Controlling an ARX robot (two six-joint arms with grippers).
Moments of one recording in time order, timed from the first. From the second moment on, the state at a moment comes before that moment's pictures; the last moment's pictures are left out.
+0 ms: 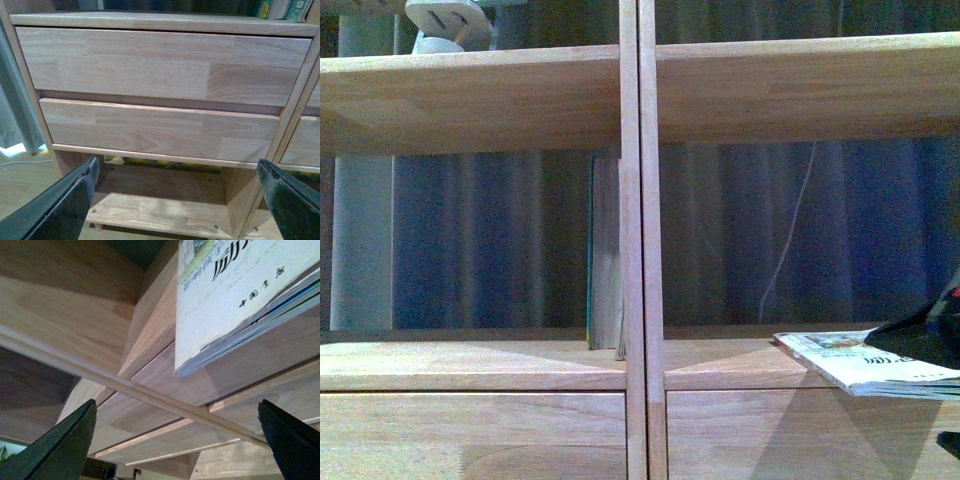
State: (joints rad) left arm 0.00 0.00 0.01 0.00 0.00 0.00; right arm 0.05 1.35 0.68 0.62 -0.22 0.93
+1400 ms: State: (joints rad) left arm 0.36 0.40 0.01 0.59 0.77 -0.34; right arm -0.02 1.35 0.77 0.73 -0.42 0.65
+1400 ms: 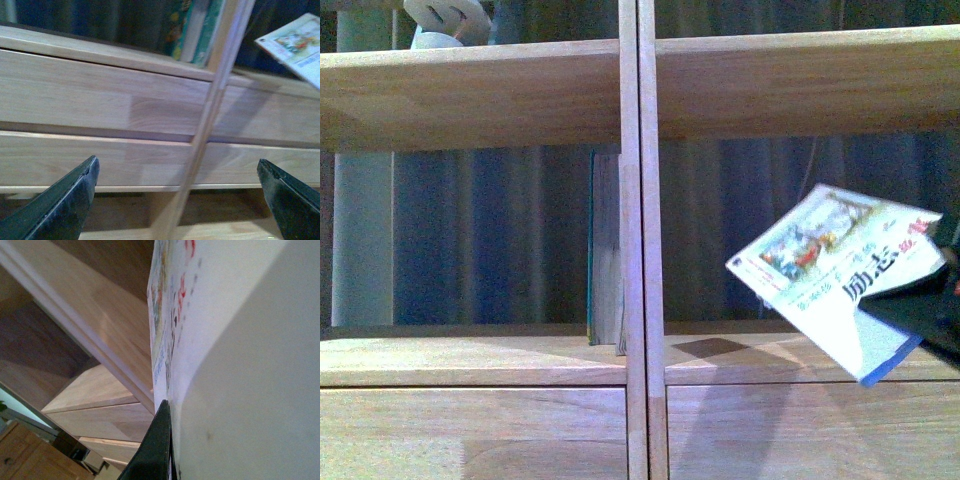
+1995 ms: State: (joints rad) left arm 0.37 1.40 0.77 0.85 0.77 -0.48; right arm 0.04 1.09 0.77 0.76 -0.52 0.50
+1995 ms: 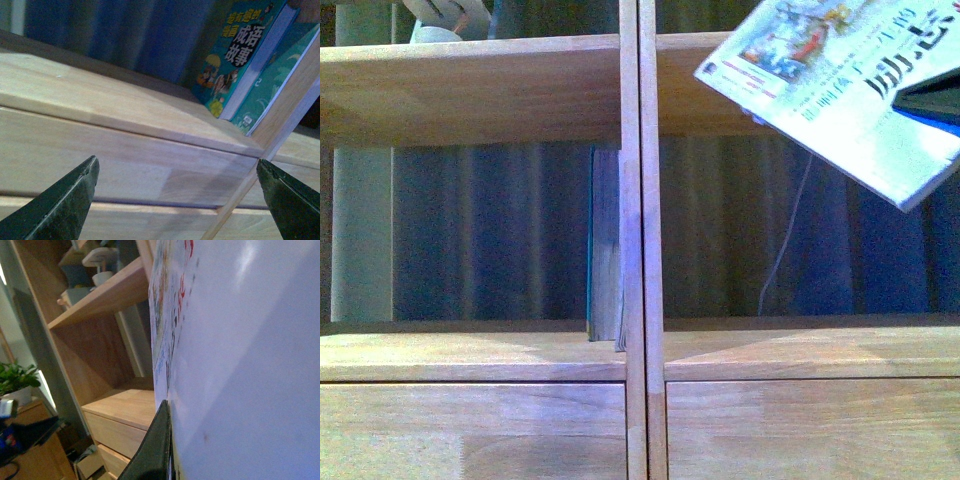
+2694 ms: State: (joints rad) left arm -0.06 1.50 0.98 1.25 0.83 -0.91; right arm 0.30 1.36 1.03 0.75 -0.48 0.60
